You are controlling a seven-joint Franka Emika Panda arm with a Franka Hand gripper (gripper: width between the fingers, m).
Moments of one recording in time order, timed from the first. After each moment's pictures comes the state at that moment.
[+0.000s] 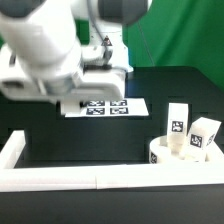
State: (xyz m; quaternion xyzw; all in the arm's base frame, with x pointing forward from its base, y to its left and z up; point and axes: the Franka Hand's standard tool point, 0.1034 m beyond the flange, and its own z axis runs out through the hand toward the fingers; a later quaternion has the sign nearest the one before) arm 0.552 -0.098 0.110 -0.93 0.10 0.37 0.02
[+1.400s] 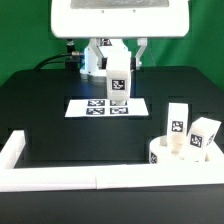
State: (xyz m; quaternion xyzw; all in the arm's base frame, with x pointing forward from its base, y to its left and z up) arm 0.637 -0.016 0.182 -0.98 0.10 -0.18 -0.01
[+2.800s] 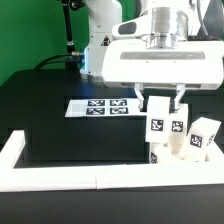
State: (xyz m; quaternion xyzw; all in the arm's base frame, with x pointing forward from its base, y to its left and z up) arm 0.619 0.048 0.105 -0.94 0.12 -0.33 -0.04
